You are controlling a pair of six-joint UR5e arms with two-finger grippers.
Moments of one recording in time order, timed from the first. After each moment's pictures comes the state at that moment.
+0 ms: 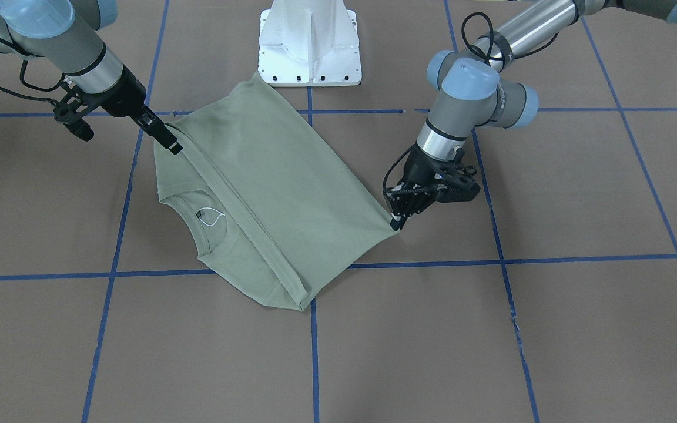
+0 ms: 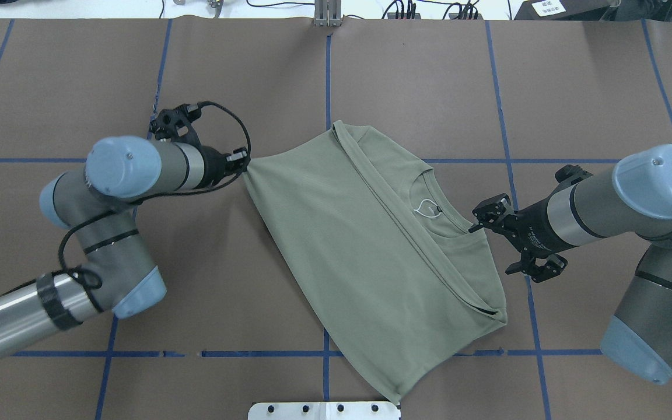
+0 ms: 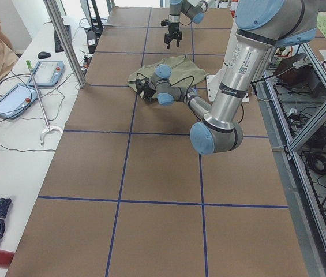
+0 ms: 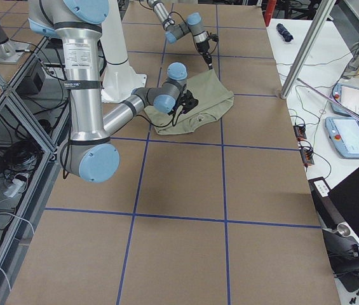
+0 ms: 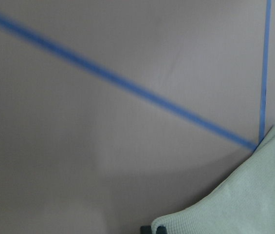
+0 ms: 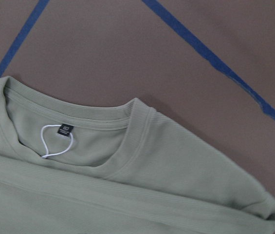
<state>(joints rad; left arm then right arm) -0.64 -2.10 -1.48 -2.28 -1.66 -1.57 0.64 -1.49 2.03 -1.17 2.08 2.04</state>
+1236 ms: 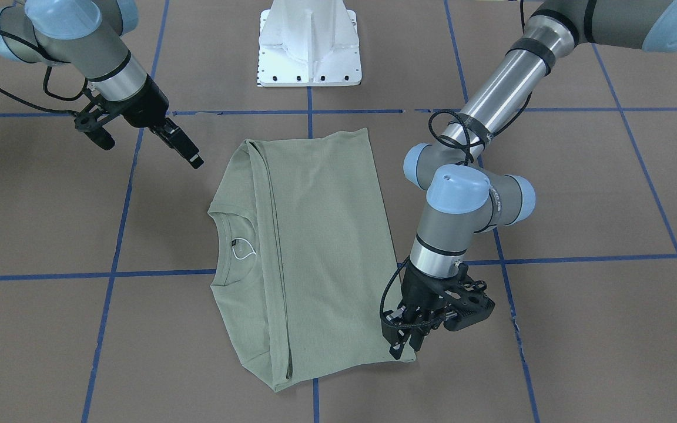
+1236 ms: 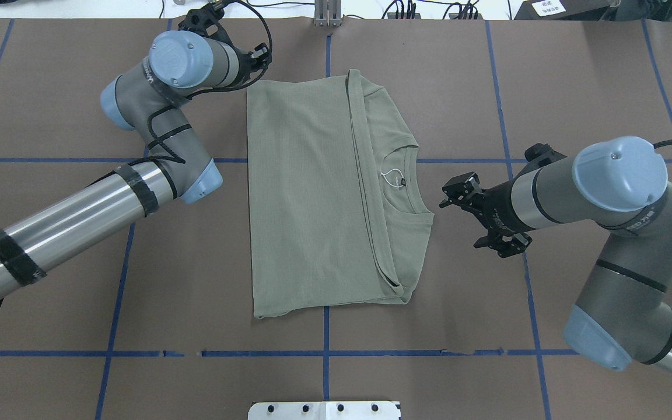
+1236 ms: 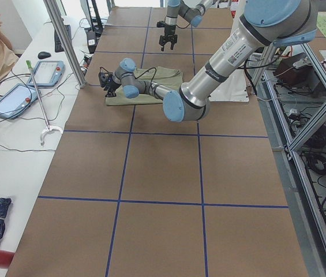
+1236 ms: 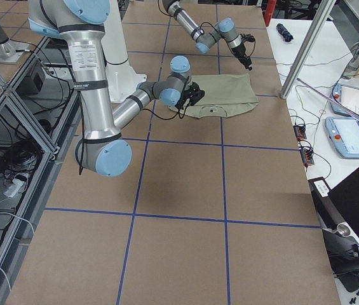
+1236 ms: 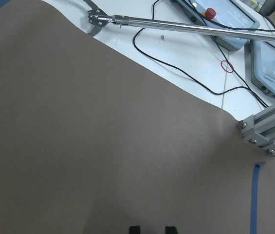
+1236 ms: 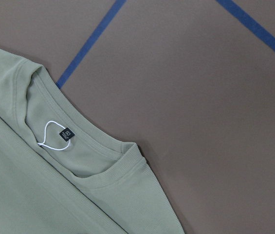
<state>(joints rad) -0.79 -2.41 -1.01 -2.45 -1.63 -1.55 0.61 -1.37 1.98 -1.17 1.93 2.00</state>
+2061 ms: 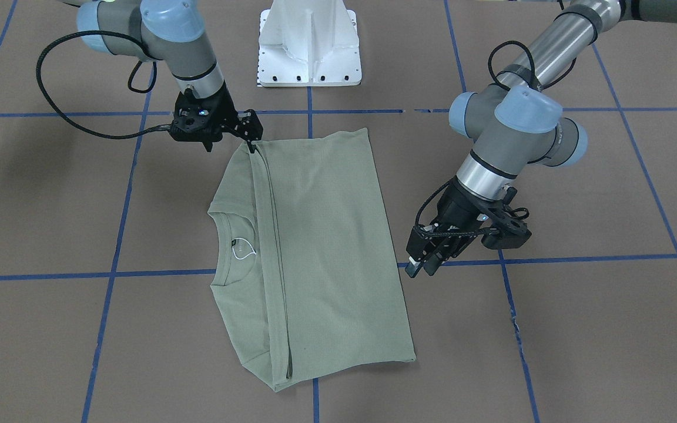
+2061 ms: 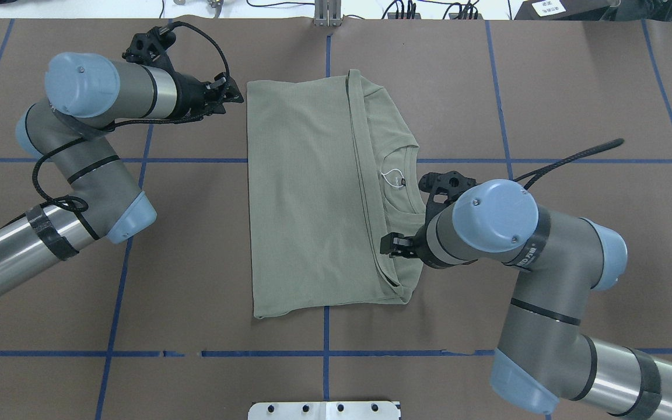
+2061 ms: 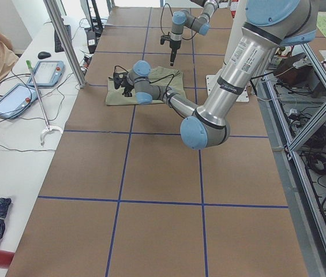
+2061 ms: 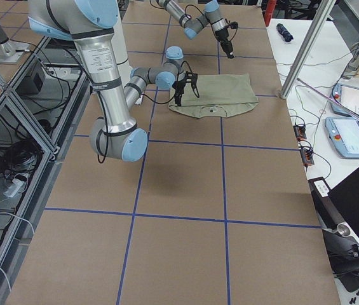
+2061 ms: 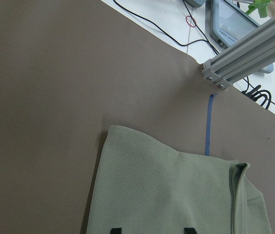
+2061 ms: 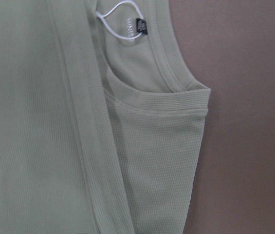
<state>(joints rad) -0.79 -2.14 -1.41 -2.45 -1.81 -1.55 0.44 -1.16 1.93 -1.54 1.80 1.28</state>
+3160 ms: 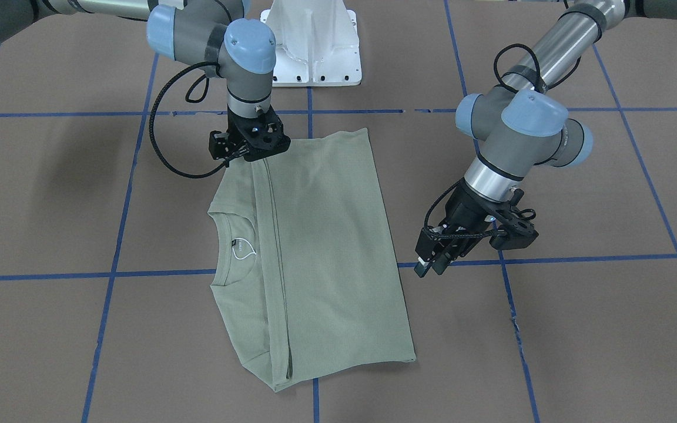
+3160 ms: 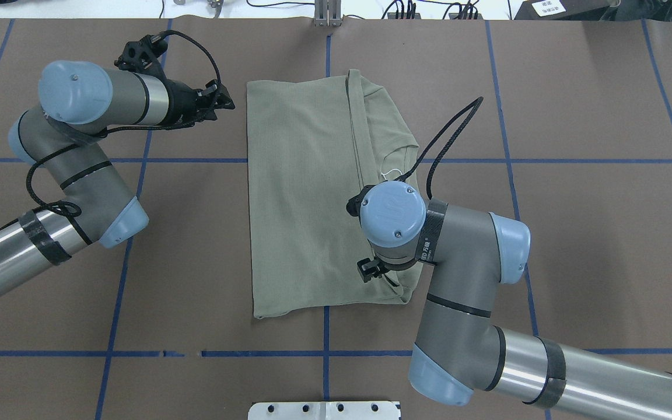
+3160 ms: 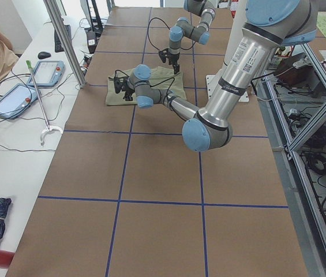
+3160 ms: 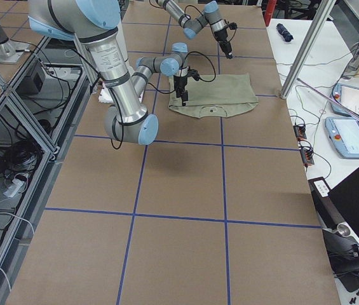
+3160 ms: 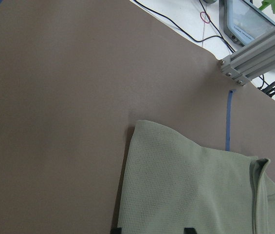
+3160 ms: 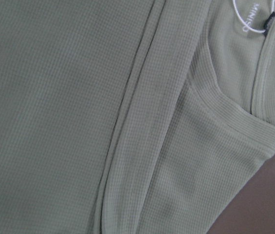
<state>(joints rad) -0.79 -2.11 -1.41 -2.45 -1.81 -1.55 0.40 -0.96 1.74 -1.80 1.75 0.79</state>
